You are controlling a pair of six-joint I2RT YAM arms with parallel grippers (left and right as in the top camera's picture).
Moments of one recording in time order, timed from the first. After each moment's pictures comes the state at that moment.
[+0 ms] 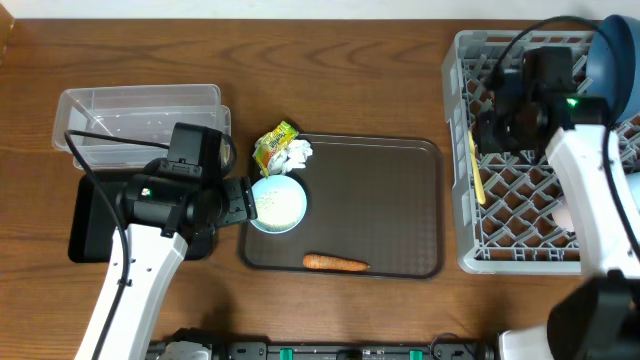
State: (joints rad) left arm -0.18 1.21 1.11 -1.16 0.04 -0.40; right arm 0.00 1.63 1.42 -0.95 -0.18 -0.09
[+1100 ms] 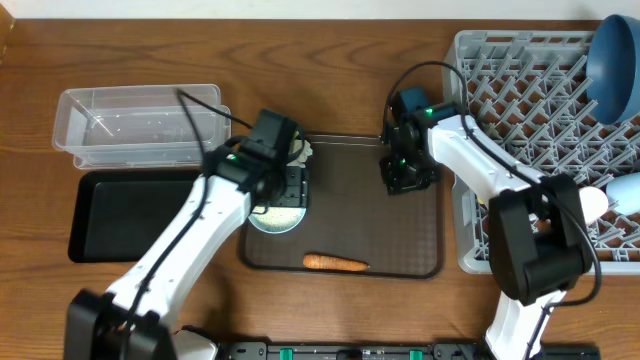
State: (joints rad) left arm -0.42 1.51 1.11 -0.88 0.04 -0.36; right arm 0.37 2.00 1.40 -0.98 -0.18 0.14
